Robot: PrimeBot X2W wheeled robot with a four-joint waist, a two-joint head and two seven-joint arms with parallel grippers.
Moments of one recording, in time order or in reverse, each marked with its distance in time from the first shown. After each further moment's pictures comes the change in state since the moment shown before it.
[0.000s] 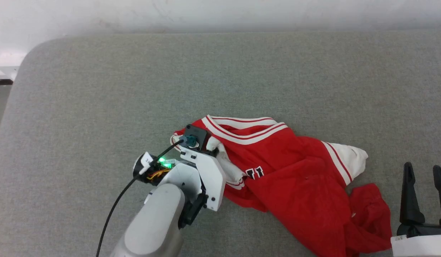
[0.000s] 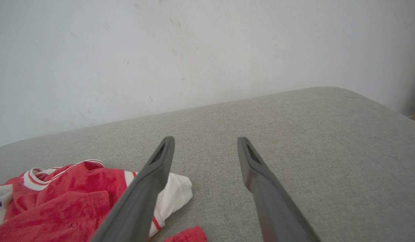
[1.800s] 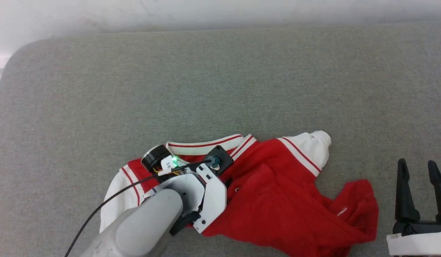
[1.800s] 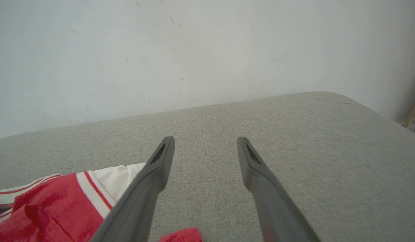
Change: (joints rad) left arm -0.095 0.226 -0.341 -0.095 -0.044 -0.133 0.011; right arm -0.003 0.000 0.025 -0.029 -0.035 0.000 0.011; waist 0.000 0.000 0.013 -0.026
